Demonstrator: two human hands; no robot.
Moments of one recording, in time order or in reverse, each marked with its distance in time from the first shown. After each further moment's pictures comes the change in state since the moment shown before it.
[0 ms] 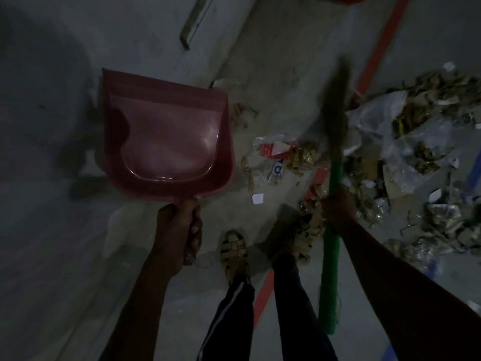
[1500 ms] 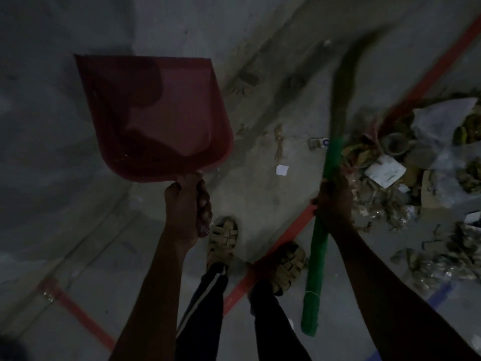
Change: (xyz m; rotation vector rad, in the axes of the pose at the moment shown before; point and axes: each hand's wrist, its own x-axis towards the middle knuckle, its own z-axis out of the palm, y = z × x) left_hand -0.044 -0.114 -0.040 -0.266 0.204 0.081; right_hand -0.094 0.036 0.055 0.132 -0.167 -0.432
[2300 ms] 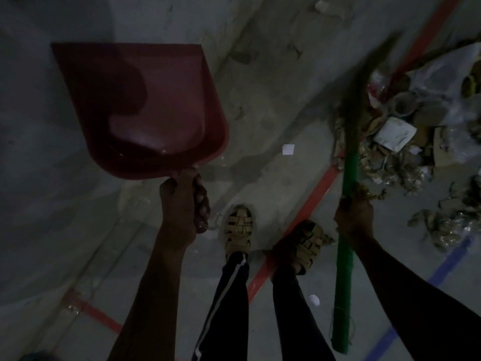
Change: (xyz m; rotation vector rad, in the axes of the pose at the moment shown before) left_hand 0.023 0.001 -0.045 0.075 -0.074 0.015; right_hand -0.045 0.103 0.008 -0.380 0.071 0.167
